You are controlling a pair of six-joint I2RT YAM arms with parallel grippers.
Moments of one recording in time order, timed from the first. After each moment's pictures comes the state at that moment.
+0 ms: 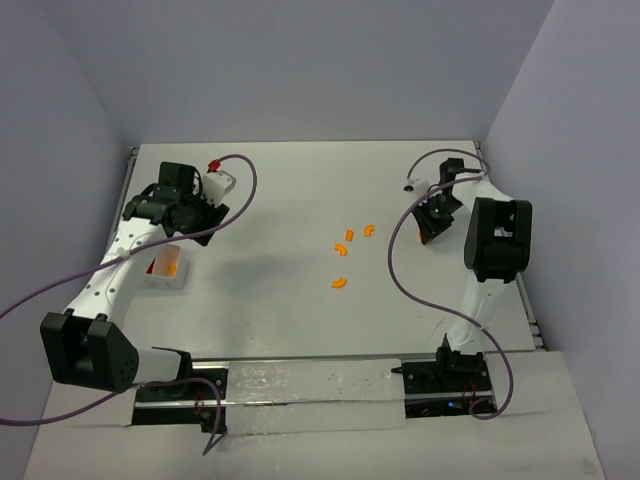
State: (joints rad) left arm -0.21 1.33 1.20 -0.82 0.00 0.44; right arm -0.11 2.02 1.44 -0.87 -0.28 -0.70
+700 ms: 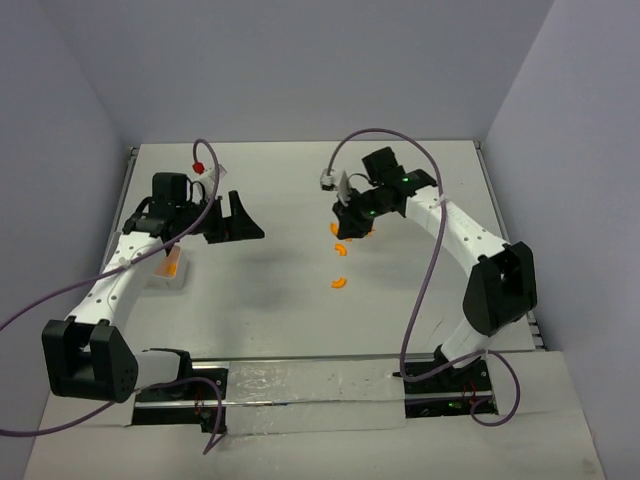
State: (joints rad) left arm -0.16 1.27 1.04 -0.55 0.71 -0.29; right arm 0.42 1.63 1.40 -0.81 -0.61 -0.60
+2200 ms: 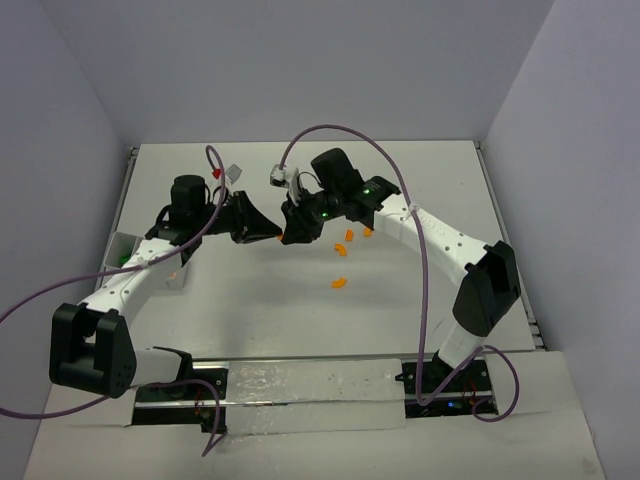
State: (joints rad) left arm -0.27 1.31 0.90 -0.08 0.89 -0.84; right arm 0.73 1.68 1.54 -0.59 -0.63 -0.20
